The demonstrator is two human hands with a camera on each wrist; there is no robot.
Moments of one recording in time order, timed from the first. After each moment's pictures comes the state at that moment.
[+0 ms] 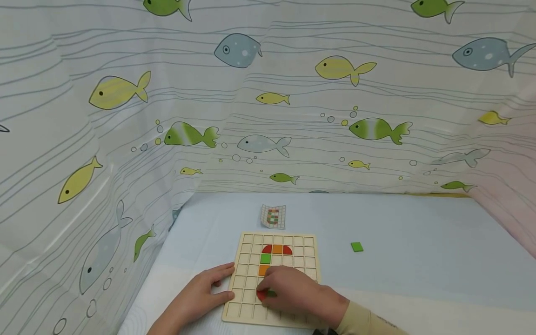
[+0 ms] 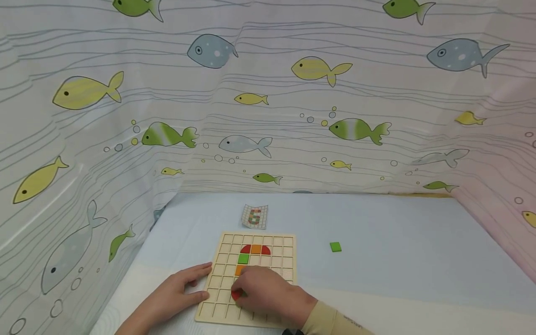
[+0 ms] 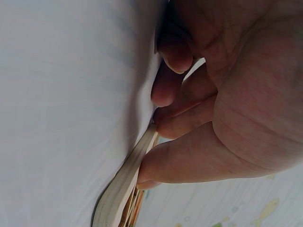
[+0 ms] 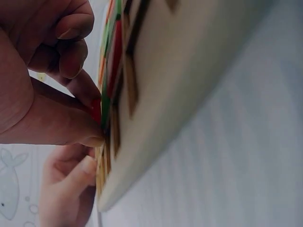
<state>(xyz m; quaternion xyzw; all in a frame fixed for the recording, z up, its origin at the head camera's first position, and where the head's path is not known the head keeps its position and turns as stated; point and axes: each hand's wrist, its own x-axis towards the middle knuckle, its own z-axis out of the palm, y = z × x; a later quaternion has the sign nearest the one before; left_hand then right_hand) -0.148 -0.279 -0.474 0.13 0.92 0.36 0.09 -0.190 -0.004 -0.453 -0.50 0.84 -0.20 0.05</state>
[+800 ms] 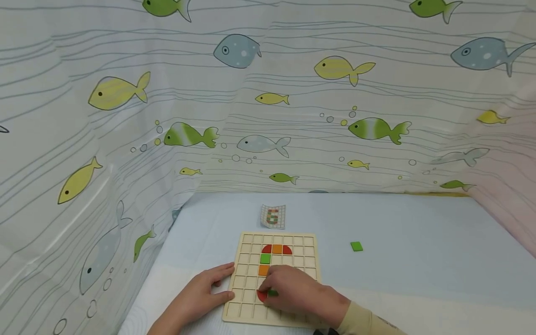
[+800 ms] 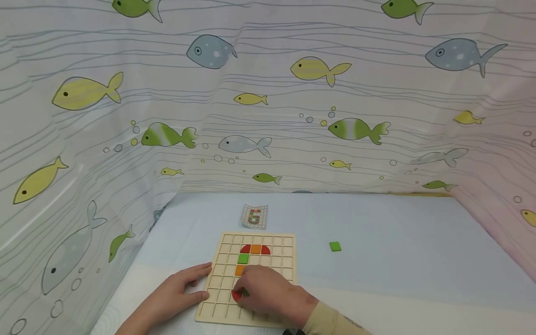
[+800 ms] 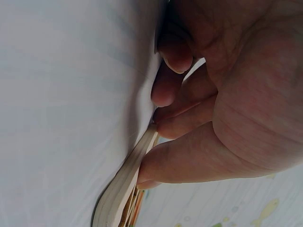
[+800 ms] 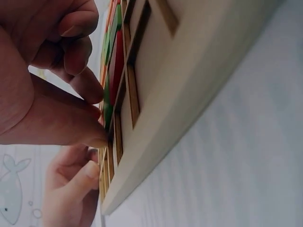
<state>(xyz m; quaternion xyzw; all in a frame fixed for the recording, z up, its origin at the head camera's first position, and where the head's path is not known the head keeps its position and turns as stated) -0.148 -0.278 -0.474 0.13 0.92 0.36 0.09 -0.188 -0.003 -0.452 -0.46 0.86 -0.20 0.09</state>
